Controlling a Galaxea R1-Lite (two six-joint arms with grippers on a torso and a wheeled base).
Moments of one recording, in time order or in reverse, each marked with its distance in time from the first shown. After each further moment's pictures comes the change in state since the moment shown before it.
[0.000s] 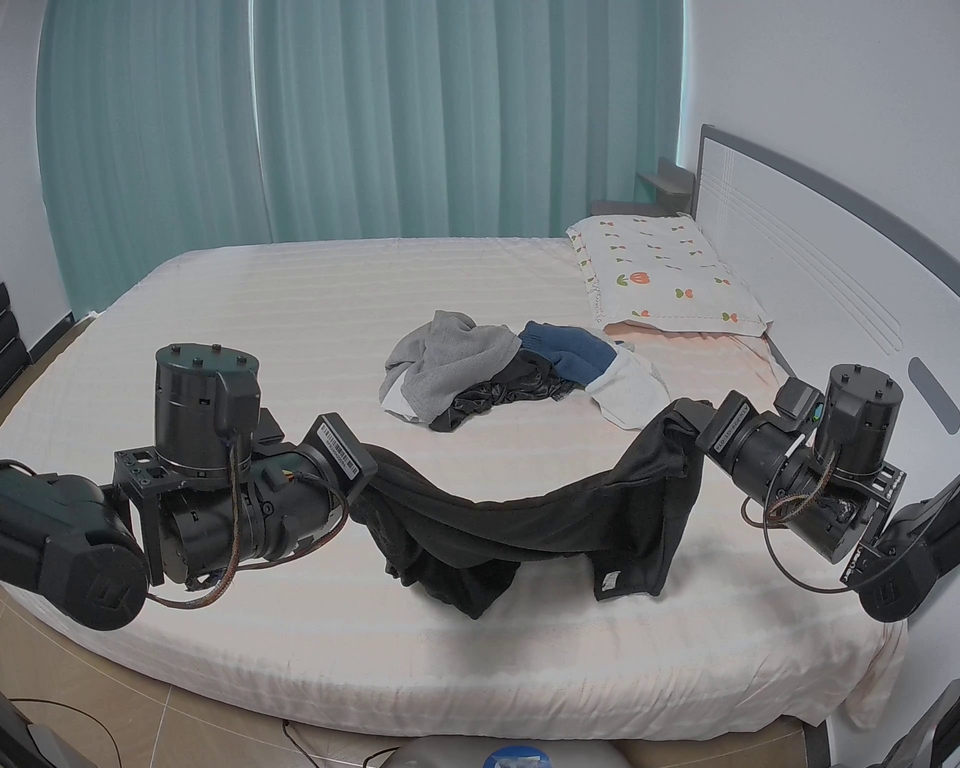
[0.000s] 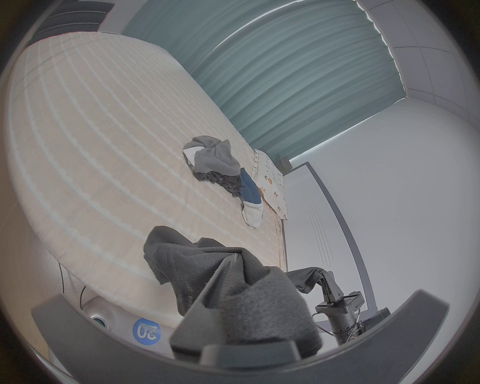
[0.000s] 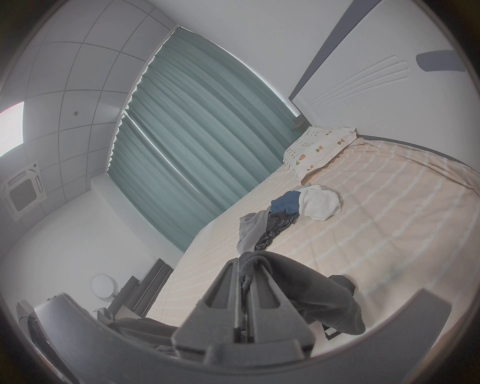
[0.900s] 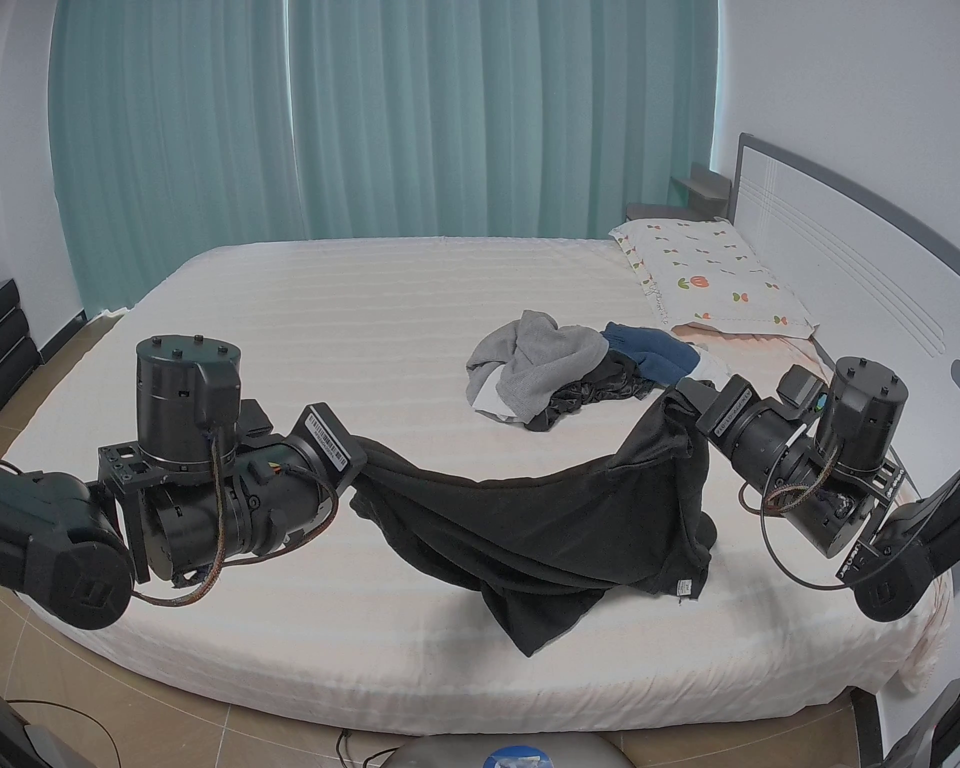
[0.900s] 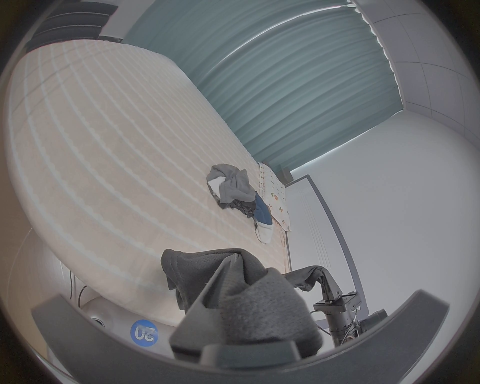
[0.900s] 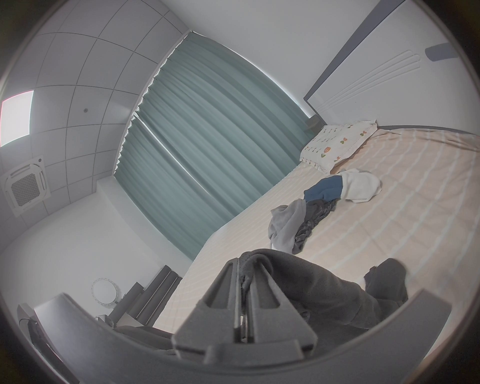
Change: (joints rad) left arm 0.003 -0.033 0.004 0.000 0.000 0.002; right arm 0.006 0.013 -0.012 -0.076 -0.032 -0.009
